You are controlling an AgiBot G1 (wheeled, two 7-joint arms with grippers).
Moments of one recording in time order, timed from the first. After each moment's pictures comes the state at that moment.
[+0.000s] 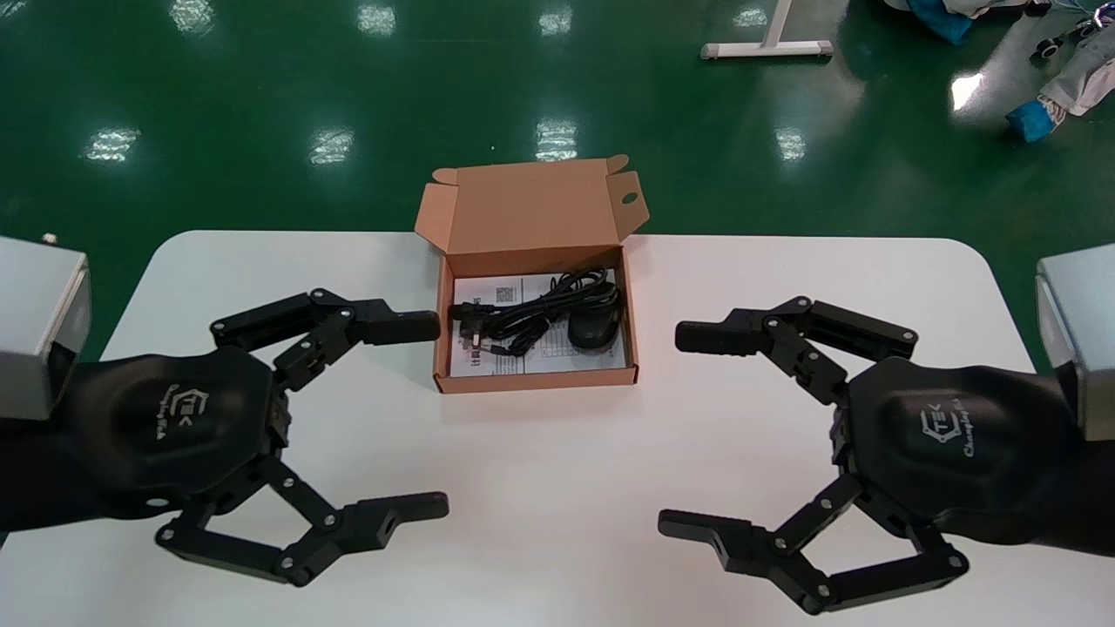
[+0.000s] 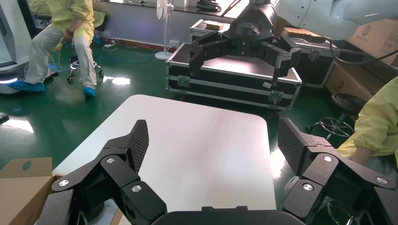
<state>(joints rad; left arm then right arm) -1.07 0.61 0.28 -1.28 0.73 1.49 -0.18 1.07 -0.61 -0.28 1.28 -0.73 -1.50 0.19</state>
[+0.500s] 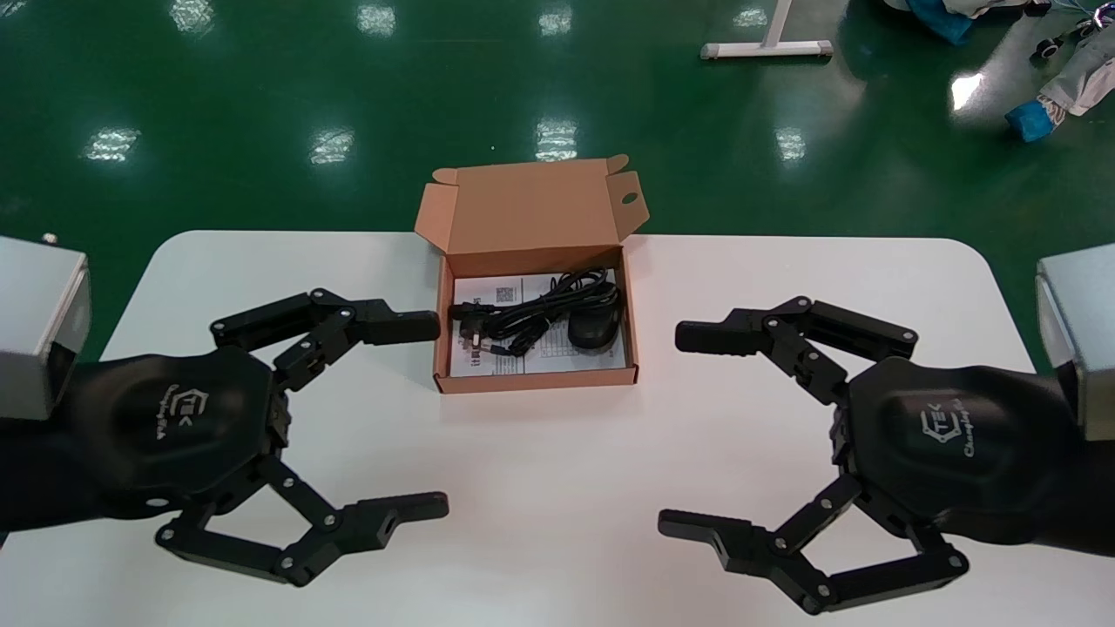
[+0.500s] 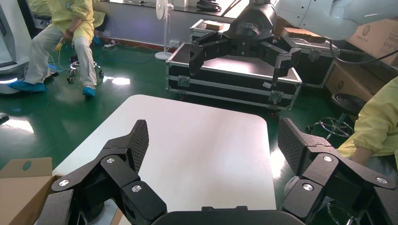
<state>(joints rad) -1.07 0.61 0.28 -1.28 0.73 1.49 -0.18 1.07 -0.61 -0.28 1.28 -0.73 -1.50 0.19</state>
